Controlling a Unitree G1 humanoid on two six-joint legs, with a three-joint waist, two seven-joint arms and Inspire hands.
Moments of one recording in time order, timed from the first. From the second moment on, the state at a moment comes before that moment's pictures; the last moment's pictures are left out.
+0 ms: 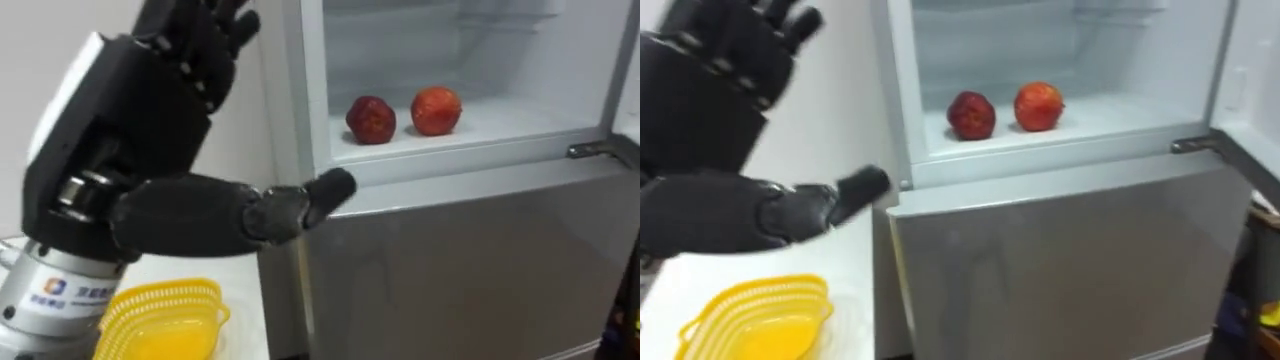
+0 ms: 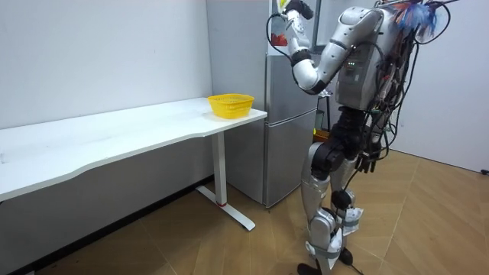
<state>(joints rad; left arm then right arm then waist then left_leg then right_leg) -0.19 0.35 0.17 -0.67 -0.31 -0.01 -0.06 0.17 -0.26 -0.07 1.28 -0.33 0.07 0.02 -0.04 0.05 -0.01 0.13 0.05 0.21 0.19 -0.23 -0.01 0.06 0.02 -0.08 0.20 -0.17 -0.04</state>
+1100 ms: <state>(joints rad) 0.37 0.15 0.33 1.02 -0.50 -0.04 0.42 0.23 -0.23 -0.10 1.21 -0.36 0.13 0.03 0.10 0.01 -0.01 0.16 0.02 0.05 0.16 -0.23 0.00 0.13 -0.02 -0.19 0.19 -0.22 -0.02</state>
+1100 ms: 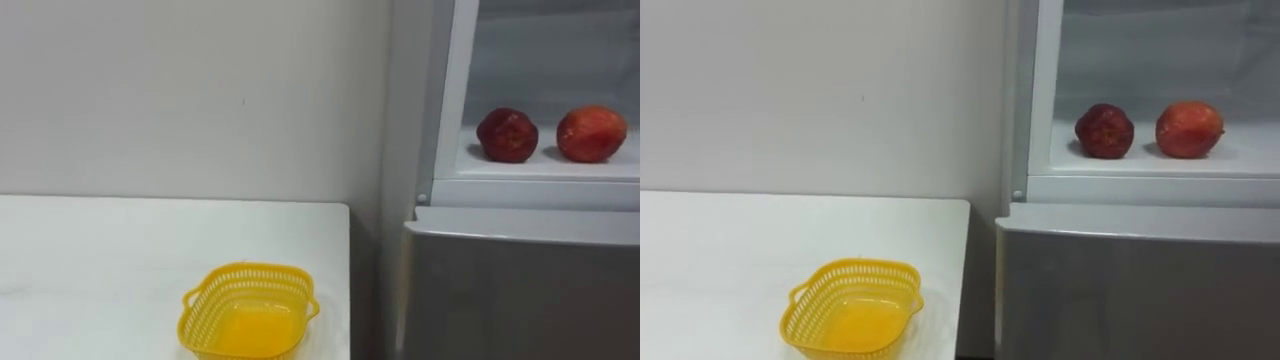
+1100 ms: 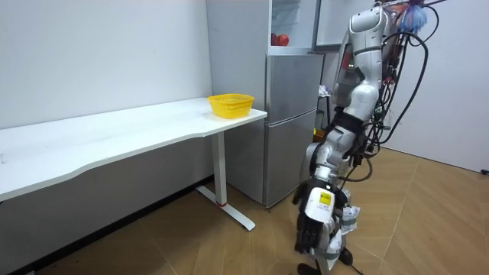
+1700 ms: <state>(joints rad) 0.23 0.16 0.03 1.12 0.14 0.09 0.16 0.18 -0.19 -0.07 1.19 -0.30 0.11 -0.09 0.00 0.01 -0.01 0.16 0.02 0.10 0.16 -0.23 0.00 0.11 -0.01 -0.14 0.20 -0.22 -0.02</state>
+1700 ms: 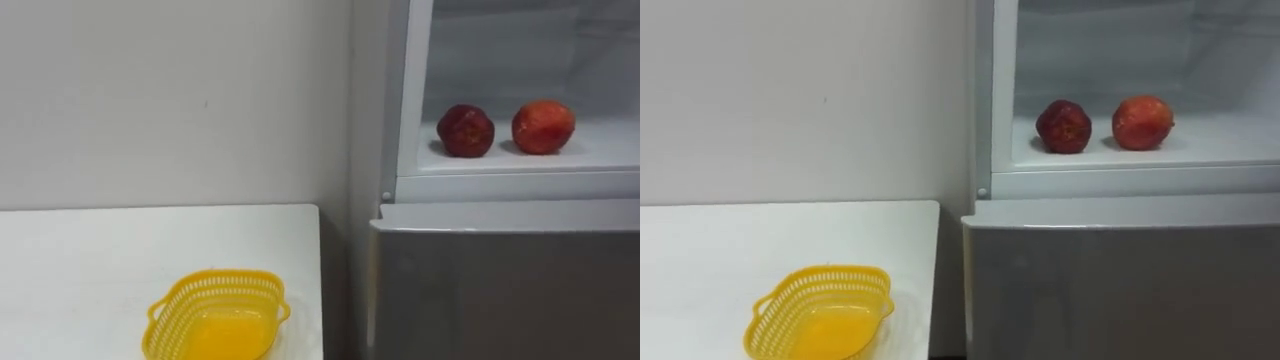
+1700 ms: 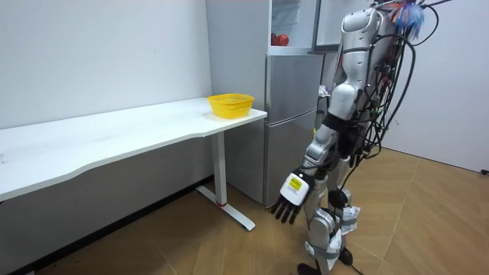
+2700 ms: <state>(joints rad) 0.22 0.23 -0.12 1.18 0.21 -0.09 0.14 0.23 -0.16 0.02 -0.30 -0.25 -0.18 -0.45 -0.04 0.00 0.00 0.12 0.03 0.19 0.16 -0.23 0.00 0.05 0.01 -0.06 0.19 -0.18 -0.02</state>
